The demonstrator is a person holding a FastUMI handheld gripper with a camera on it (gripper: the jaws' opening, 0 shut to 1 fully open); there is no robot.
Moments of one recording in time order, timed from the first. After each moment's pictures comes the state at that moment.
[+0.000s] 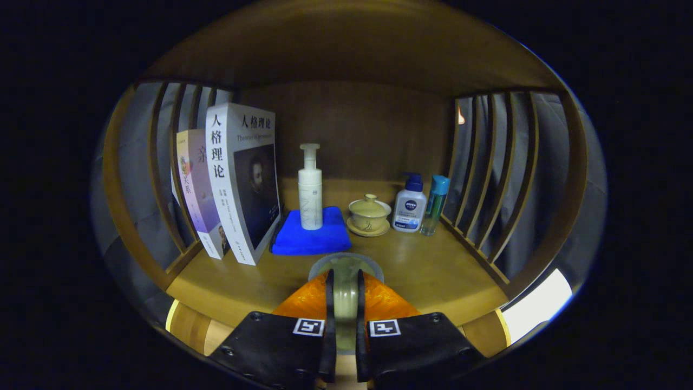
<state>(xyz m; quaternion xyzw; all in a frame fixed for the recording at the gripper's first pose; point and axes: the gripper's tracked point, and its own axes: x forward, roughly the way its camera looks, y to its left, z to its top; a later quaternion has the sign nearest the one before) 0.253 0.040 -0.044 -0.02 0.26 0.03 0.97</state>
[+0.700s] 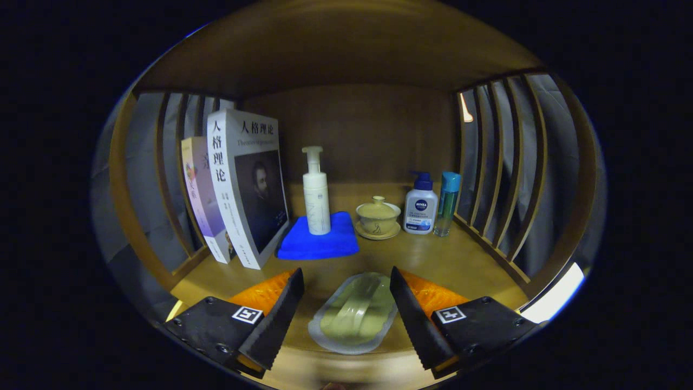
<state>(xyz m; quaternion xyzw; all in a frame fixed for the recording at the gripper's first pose) 0.249 0.035 -0.037 0.02 0.21 0.06 0.98</state>
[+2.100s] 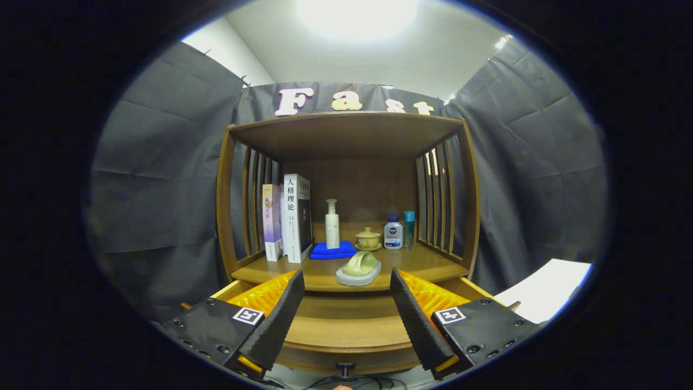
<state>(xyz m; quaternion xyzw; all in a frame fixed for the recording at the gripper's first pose) 0.020 0.030 -0.002 0.03 0.04 0.05 1.00</state>
